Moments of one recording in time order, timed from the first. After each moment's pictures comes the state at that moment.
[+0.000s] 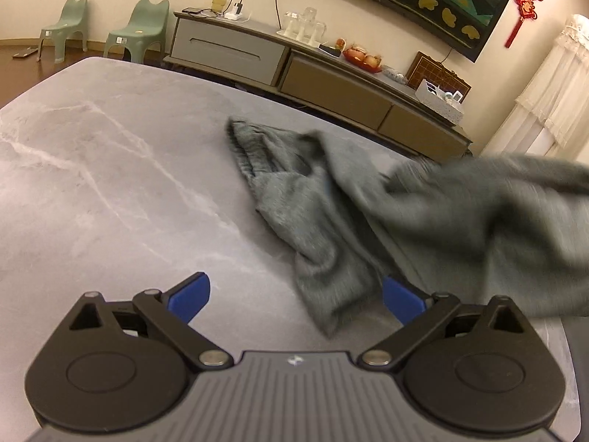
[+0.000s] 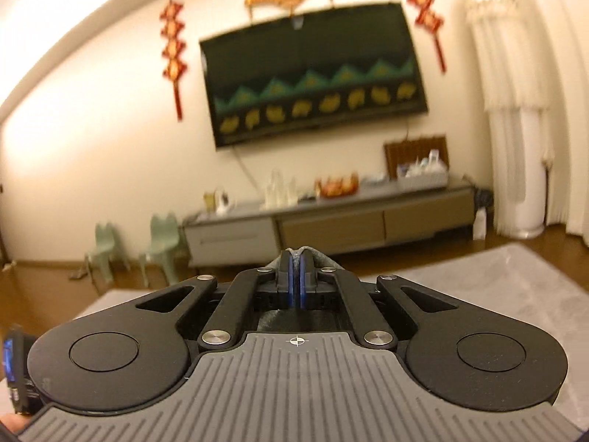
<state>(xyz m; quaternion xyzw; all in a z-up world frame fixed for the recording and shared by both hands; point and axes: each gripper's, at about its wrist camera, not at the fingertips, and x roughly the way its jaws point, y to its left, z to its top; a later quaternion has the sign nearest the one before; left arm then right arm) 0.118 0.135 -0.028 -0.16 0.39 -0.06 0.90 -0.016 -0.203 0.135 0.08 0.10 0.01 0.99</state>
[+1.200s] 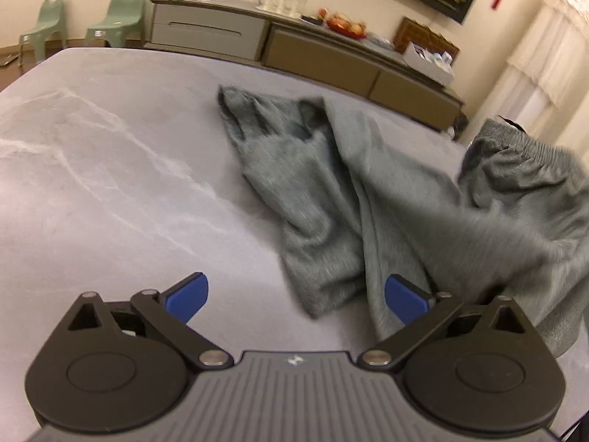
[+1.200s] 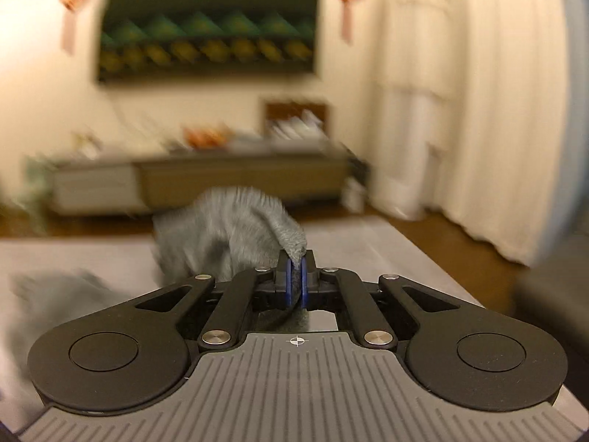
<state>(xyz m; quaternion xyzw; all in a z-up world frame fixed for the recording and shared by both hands) 0.117 0.103 -0.056 -0.11 0.42 -0.09 0.90 0.067 -0.313 0.062 0.02 0.24 -0.21 0.95</state>
